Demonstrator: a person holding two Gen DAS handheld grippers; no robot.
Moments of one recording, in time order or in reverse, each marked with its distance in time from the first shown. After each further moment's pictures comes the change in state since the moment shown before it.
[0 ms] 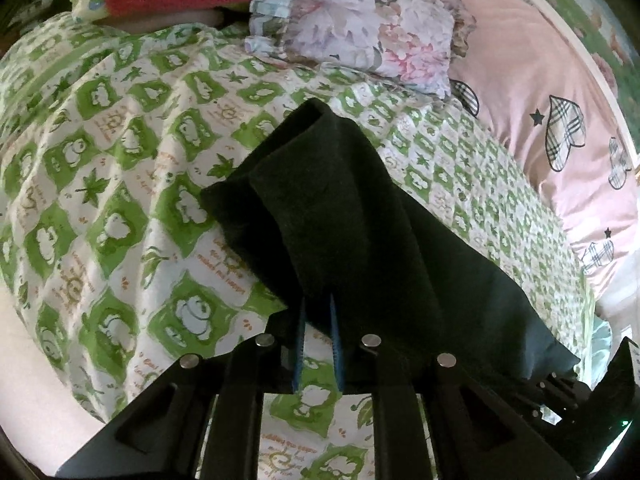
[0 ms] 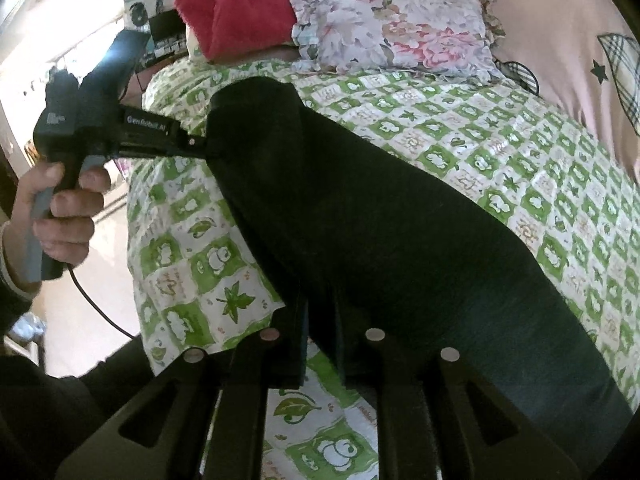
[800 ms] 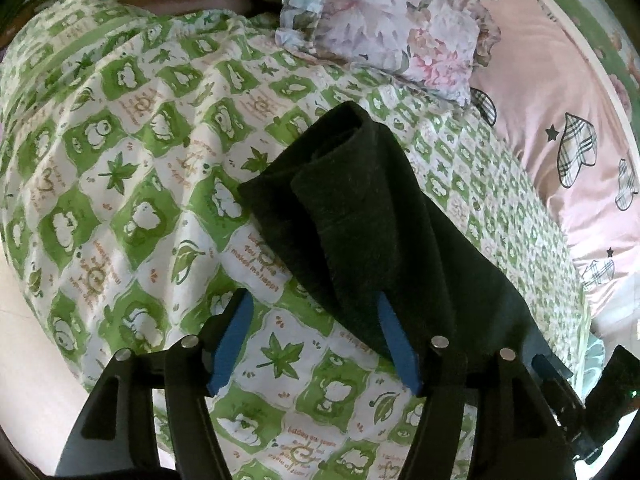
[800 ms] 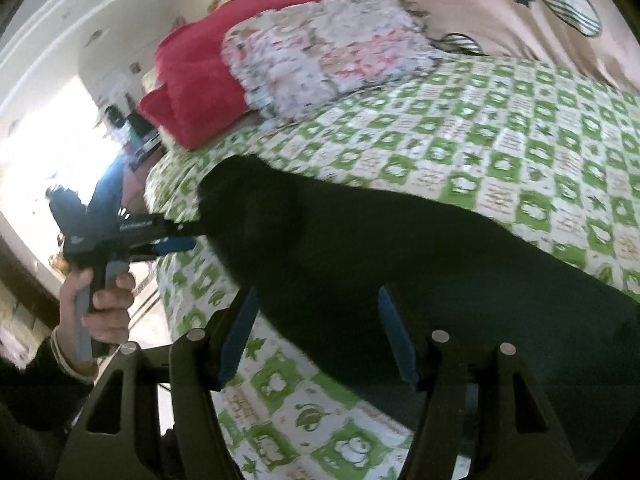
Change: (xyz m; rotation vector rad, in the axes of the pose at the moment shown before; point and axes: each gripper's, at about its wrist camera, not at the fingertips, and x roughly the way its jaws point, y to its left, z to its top) left arm 0.000 0.018 0.006 -0.073 0.040 0.007; right arm -0.030 -0.053 -0.008 0.348 -0.152 0.110
